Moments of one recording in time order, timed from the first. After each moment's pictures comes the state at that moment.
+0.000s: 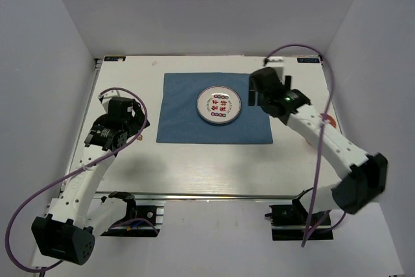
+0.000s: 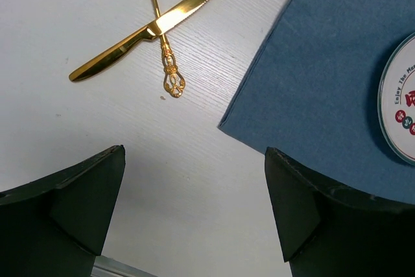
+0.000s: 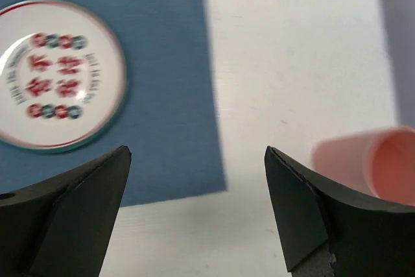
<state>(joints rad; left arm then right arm) -0.23 0.96 0.93 -0.75 -0.38 -0.61 0.65 1.46 1.36 -0.66 0.57 0.32</state>
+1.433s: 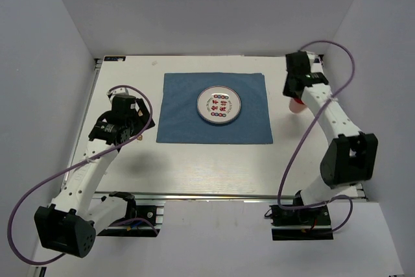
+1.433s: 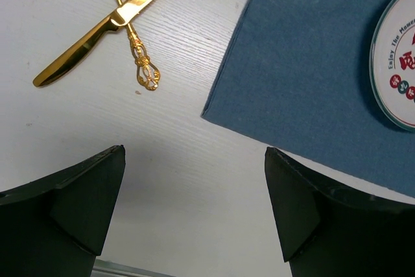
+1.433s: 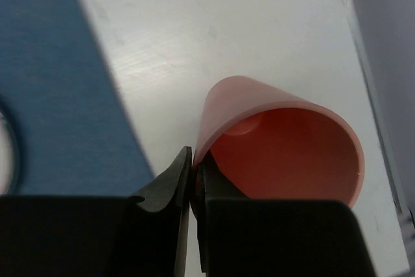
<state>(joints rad) -0.23 1.03 0.93 -0.70 -0.26 -0.54 0.16 1.52 1.32 -0.70 0.40 0.32</state>
